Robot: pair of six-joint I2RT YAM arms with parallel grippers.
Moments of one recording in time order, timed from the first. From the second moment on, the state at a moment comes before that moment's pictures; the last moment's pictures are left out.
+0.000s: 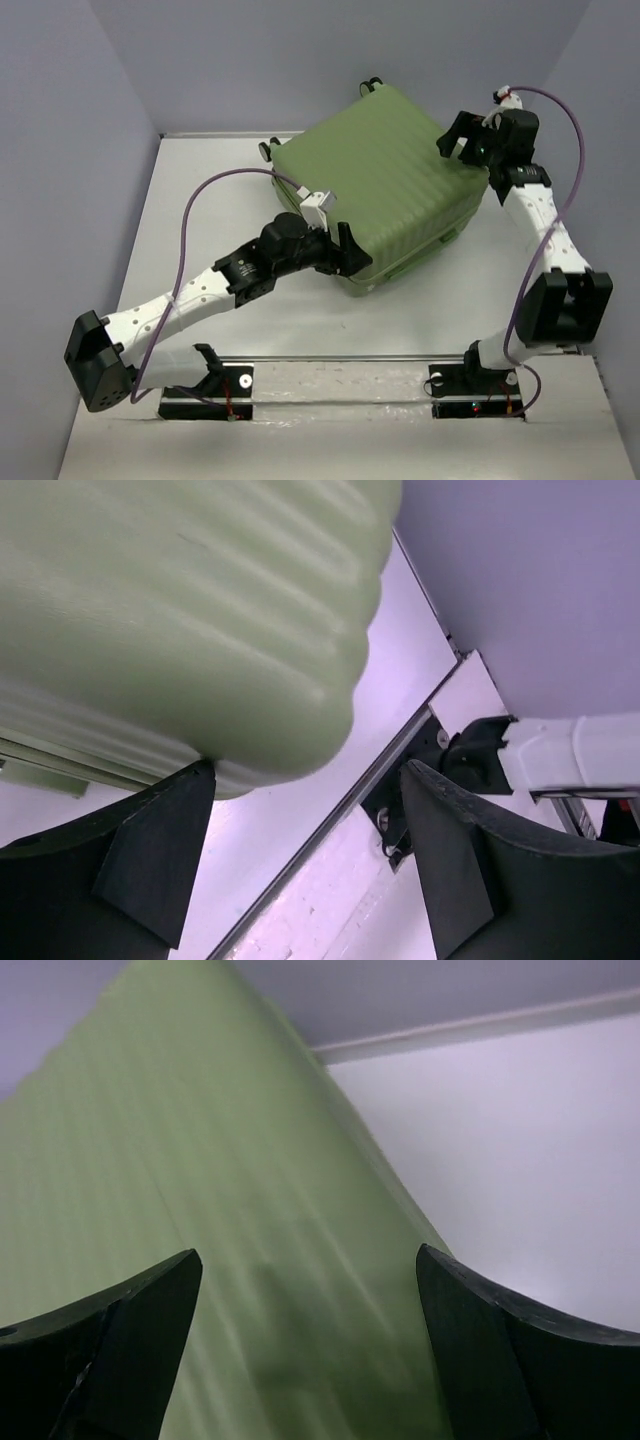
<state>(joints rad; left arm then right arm) -0.89 1.16 0.90 -0.08 0.12 -0.70 -0.02 1.39 1.29 -0.21 -0.10 0.29</state>
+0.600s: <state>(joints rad) -0.09 1.42 1.34 -0.08 0.15 -0.69 -0.03 1.63 1.58 -0.31 -0.45 0.16</state>
